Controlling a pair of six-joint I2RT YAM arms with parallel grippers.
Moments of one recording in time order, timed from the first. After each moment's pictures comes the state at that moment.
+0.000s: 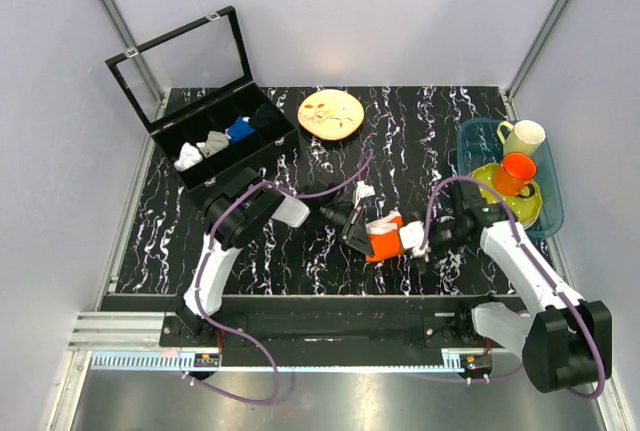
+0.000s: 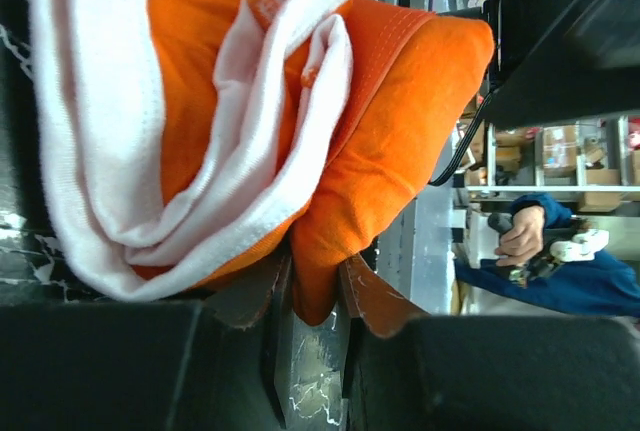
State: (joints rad) left arm -0.74 2.20 1.06 0.47 1.14 -0.59; right arm 0.14 1.05 0.72 -0.95 -0.89 -1.62
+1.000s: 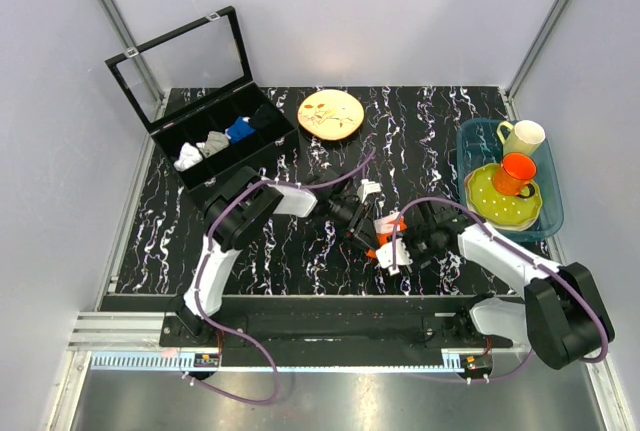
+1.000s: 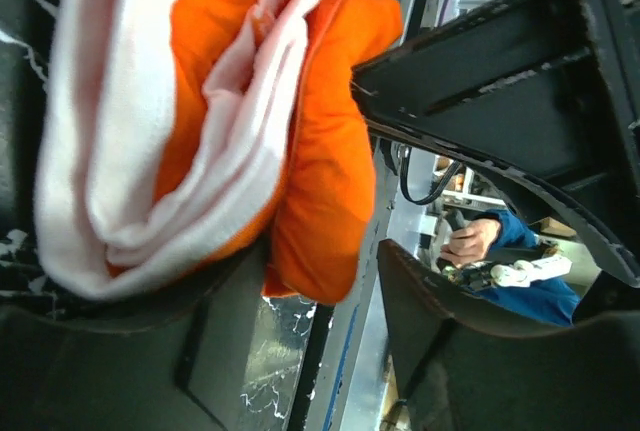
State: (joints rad) left arm -0.74 2.21 1.23 0.10 1.12 -0.60; right arm 0.41 1.20 0.55 -0.60 -0.52 -1.60
